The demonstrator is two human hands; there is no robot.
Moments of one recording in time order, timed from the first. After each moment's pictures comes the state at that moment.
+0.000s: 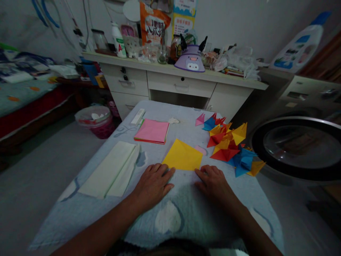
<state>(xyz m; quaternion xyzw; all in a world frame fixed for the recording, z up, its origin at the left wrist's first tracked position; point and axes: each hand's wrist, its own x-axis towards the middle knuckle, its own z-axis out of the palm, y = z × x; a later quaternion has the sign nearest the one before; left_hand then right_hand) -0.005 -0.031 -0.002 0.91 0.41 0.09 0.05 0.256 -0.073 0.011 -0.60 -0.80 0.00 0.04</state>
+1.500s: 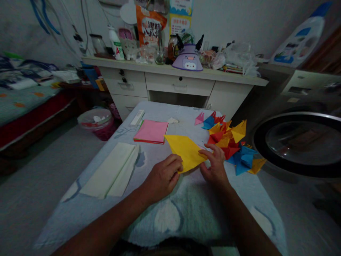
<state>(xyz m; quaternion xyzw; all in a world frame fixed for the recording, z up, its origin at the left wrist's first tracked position) 0.022 -0.021 0.041 0.87 0.31 0.30 0.23 0.260 -0.031 0.003 -0.59 -0.72 -0.05 0.37</state>
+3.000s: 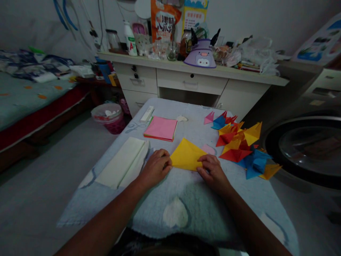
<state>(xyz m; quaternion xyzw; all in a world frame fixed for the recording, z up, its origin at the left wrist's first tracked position) -0.021 0.005 -0.002 0.84 0.44 0.24 0.19 0.248 -0.030 -0.014 -0.54 -0.79 0.12 0.28</state>
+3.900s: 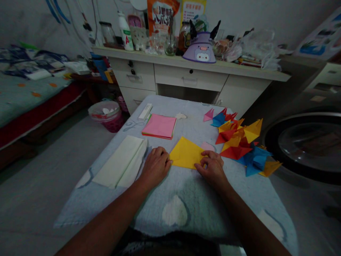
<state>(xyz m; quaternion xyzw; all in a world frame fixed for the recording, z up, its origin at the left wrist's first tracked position) -0.008 0.001 -0.005 0.83 0.52 0.20 0.09 0.233 -0.025 -0.007 -0.70 -0.67 0.12 0.23</state>
